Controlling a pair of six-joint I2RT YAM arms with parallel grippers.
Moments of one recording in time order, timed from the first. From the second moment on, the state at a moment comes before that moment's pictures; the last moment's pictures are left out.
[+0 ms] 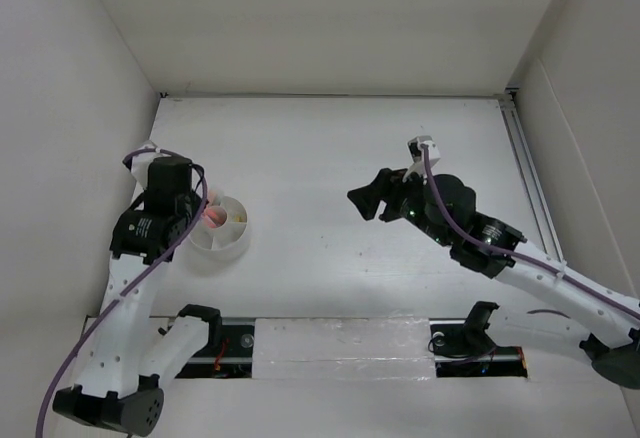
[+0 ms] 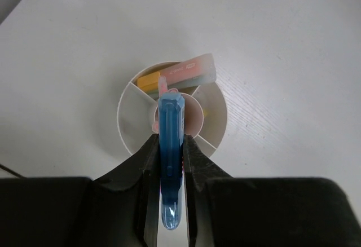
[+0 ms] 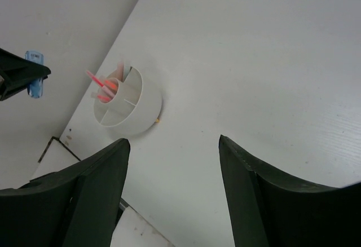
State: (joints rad) left arm -0.19 0.85 1.13 -1.02 -0.43 -0.71; right arm 0.93 0.97 0.97 -0.21 0.26 0.58
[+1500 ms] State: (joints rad) left arm 0.24 0.98 1.29 -0.95 -0.23 -0.46; right arm 0.59 0.95 0.84 -0.10 -0.20 0.57
